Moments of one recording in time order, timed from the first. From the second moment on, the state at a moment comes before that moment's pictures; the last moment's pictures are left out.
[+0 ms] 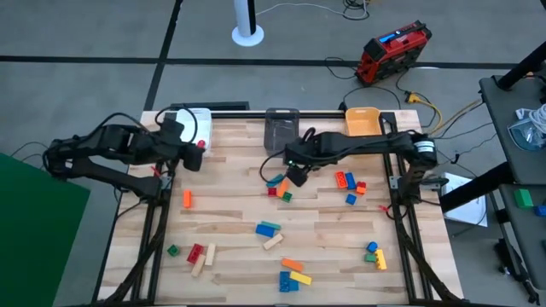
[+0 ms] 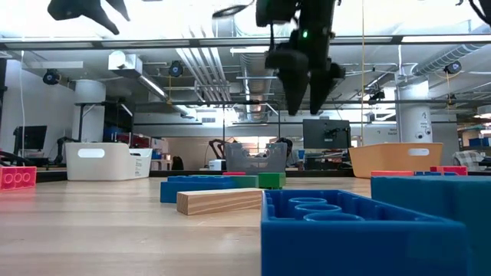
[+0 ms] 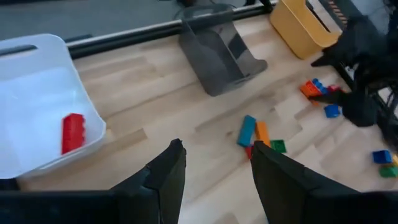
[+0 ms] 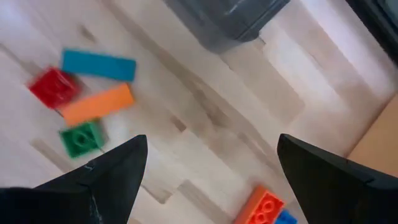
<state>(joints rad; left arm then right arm) -0.05 0.94 1.29 -1.25 -0.50 -1.03 -0.09 1.86 1.58 -1.15 0.28 0.62</state>
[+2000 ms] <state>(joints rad) -0.05 1.00 1.29 -1.30 -0.51 -1.03 -0.10 1.93 1.58 -1.01 -0.22 0.37</state>
